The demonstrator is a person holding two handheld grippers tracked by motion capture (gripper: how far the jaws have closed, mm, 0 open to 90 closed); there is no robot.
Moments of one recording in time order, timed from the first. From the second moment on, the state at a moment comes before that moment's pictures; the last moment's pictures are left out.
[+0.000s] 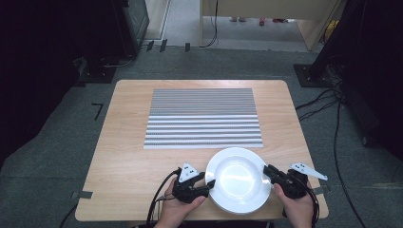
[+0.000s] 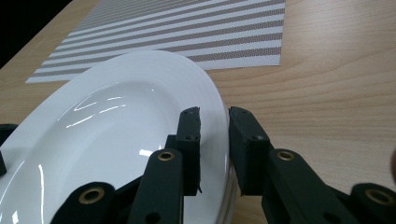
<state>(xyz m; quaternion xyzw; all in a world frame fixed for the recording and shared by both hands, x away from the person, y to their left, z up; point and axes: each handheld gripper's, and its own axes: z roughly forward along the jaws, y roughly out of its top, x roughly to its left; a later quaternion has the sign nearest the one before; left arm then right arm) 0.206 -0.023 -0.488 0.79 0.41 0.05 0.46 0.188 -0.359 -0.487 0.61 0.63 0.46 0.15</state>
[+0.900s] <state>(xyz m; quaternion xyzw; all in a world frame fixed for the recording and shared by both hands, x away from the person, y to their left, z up) 0.207 -0.022 -0.489 0.79 0.42 0.03 0.46 0.188 -0.367 -0.487 0.64 0.59 0.47 0.11</state>
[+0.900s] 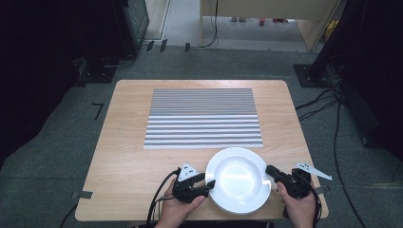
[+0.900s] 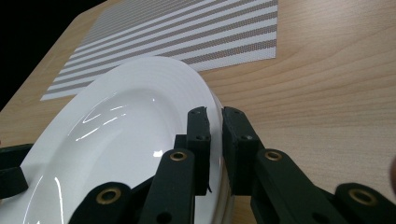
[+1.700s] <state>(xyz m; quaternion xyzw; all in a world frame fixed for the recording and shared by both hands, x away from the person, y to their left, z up) 0.206 -0.023 -0.490 0.79 0.42 0.04 0.45 0.187 -0.367 -0.485 0.64 0.58 0.50 0.11</state>
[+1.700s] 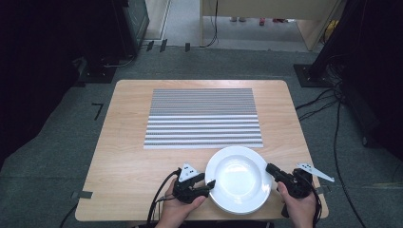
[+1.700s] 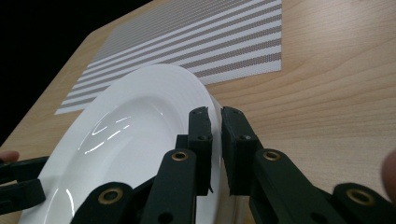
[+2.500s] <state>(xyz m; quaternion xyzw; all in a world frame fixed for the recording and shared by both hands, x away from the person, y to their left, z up) 0.207 -0.022 -0.490 0.78 0.42 0.03 0.46 0.190 -0.373 -0.490 0.65 0.55 0.53 0.07</state>
